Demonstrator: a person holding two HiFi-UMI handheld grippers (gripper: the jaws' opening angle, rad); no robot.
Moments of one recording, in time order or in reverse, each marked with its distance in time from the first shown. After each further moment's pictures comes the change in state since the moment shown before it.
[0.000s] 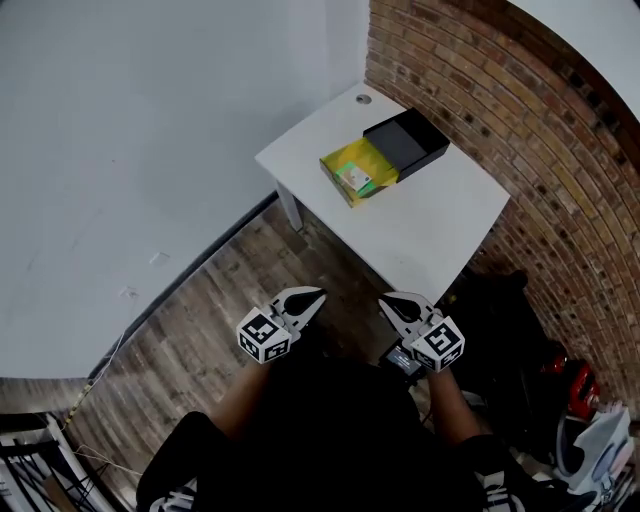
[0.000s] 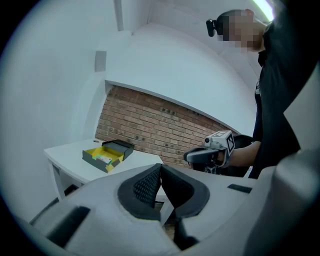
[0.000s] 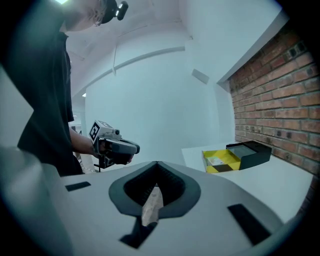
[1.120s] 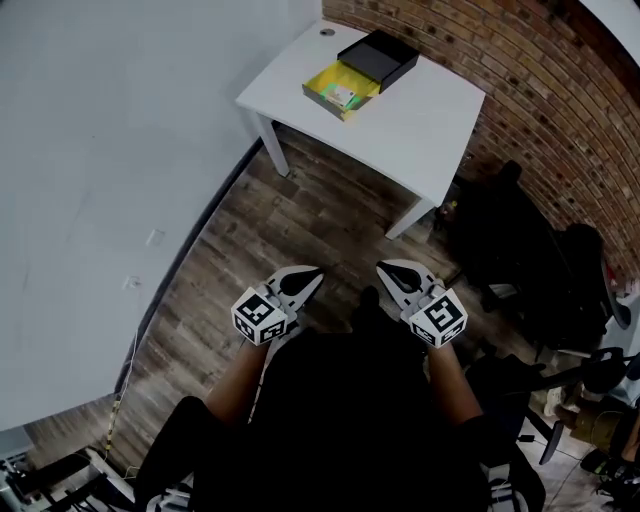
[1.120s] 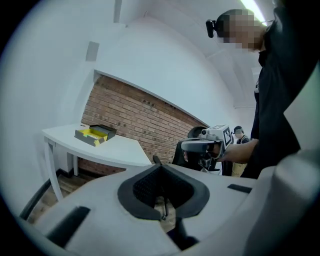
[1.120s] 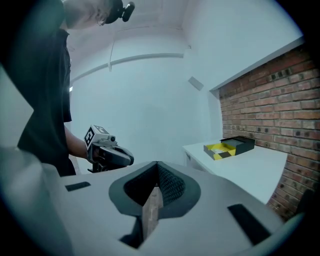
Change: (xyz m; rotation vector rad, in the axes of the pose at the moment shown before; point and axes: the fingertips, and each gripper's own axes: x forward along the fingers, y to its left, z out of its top) left arm -0.164 -0.082 -0.074 -0.024 0.109 -0.215; right arm -0.009 0.198 -0.029 0.035 -0.024 -0.213
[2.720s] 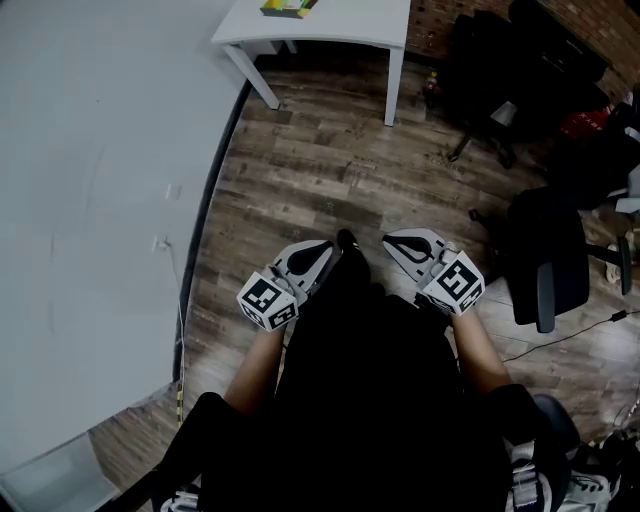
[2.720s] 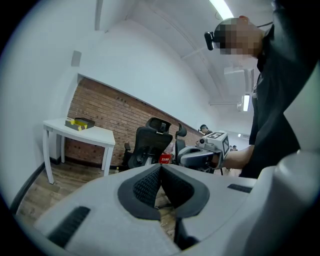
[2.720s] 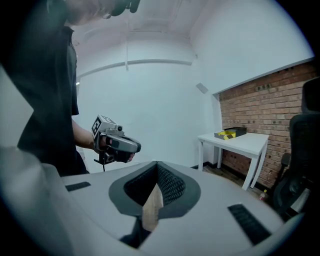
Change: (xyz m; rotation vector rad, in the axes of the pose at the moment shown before) left arm -0.258 -0.283 -0.130 0.054 0.051 -0.179; right arm -0.152 0.396 -0.104 0.046 0.005 -0.100
